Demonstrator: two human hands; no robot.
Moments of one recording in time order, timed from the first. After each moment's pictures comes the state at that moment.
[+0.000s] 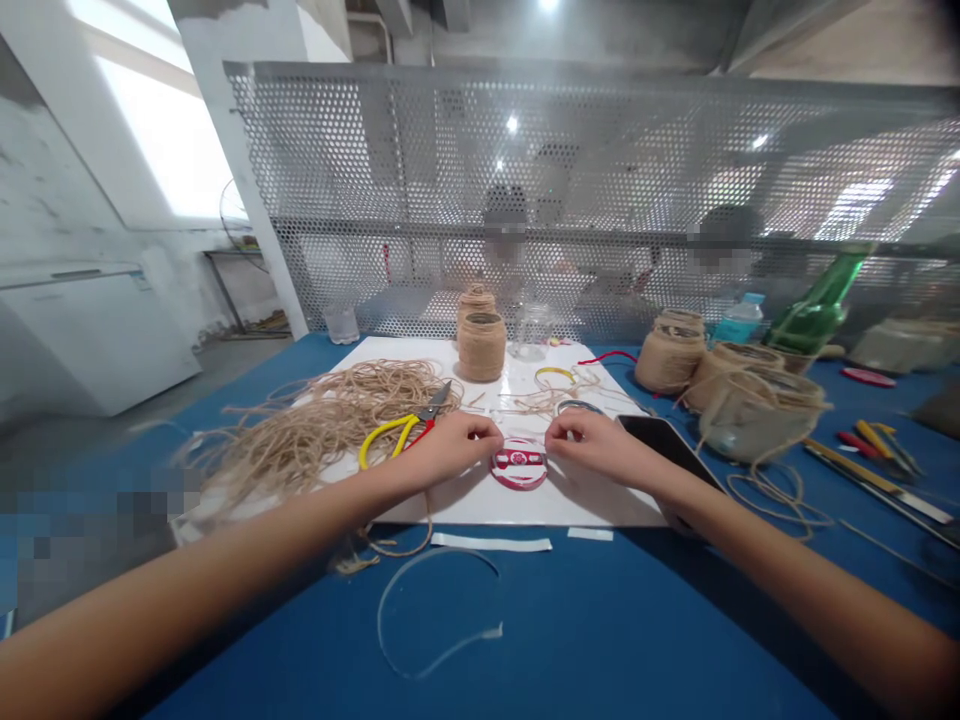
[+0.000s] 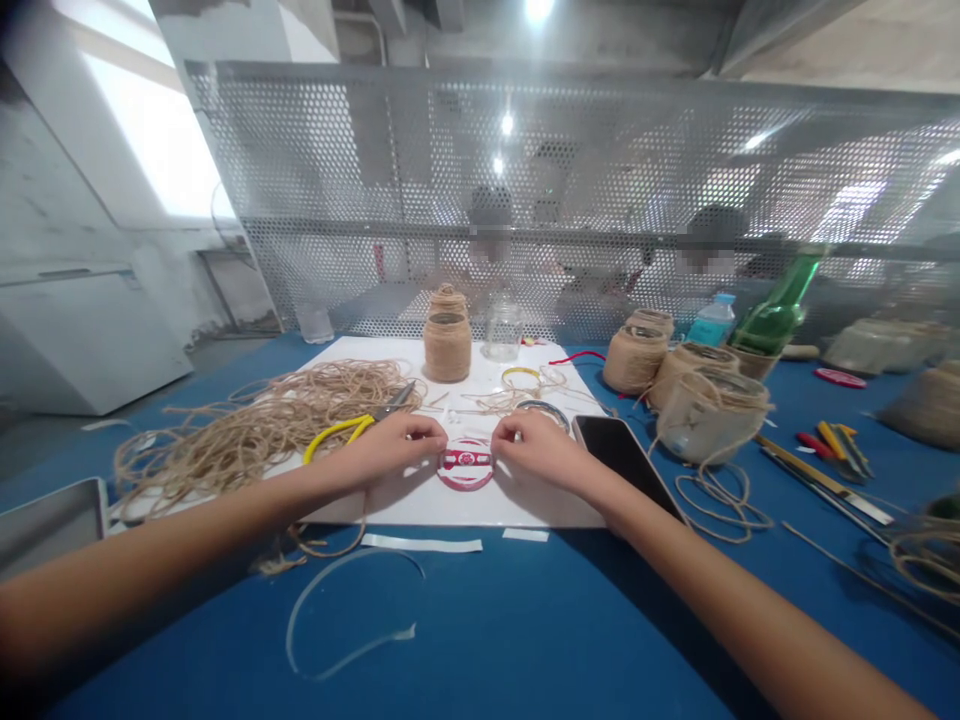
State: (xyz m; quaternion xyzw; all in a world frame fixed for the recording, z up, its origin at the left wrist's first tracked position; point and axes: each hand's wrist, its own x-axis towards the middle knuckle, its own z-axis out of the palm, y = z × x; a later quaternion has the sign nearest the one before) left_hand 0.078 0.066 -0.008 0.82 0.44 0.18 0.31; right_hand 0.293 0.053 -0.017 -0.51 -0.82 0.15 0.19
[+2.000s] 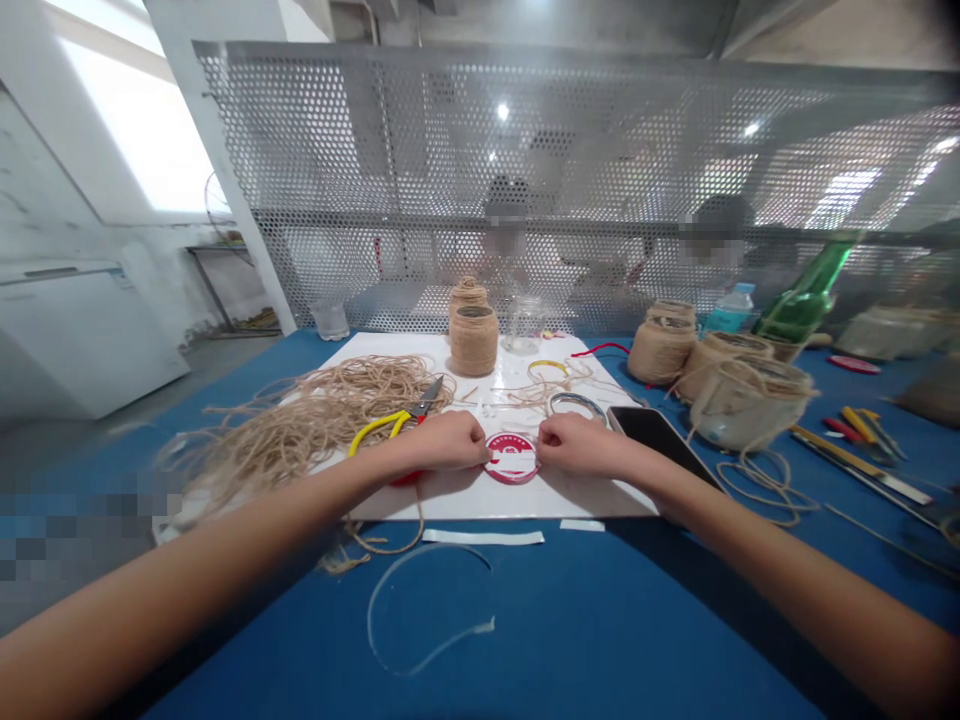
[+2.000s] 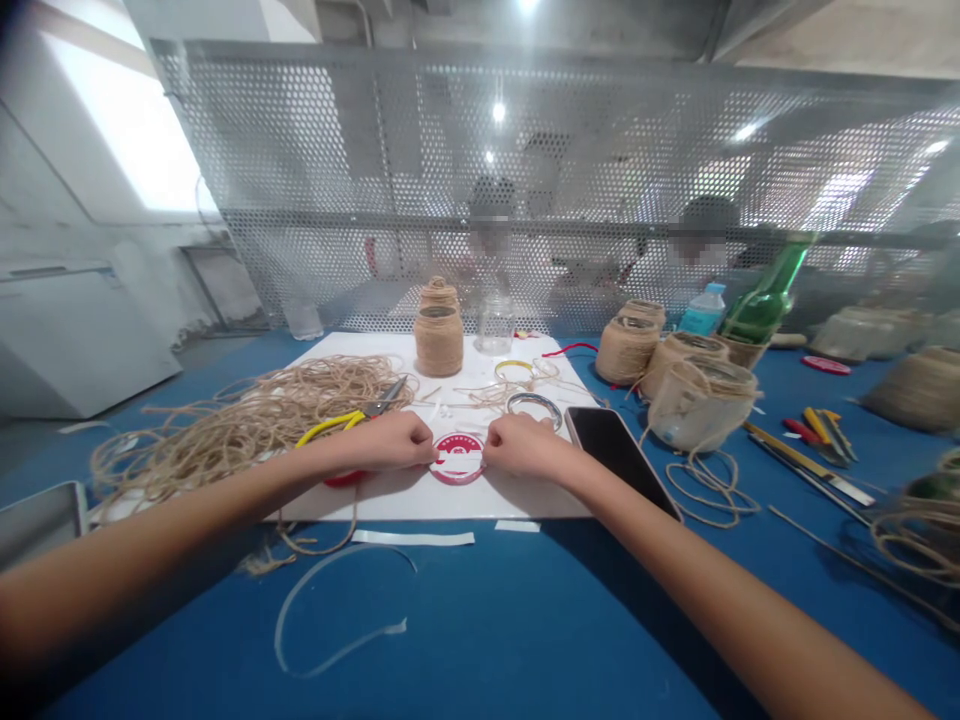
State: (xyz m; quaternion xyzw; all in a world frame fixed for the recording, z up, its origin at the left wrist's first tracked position) left_hand 0.081 0.088 -0.019 0.86 0.45 0.04 0.24; right_hand 0.284 0.059 -0.023 -0.59 -0.79 0.12 0.03
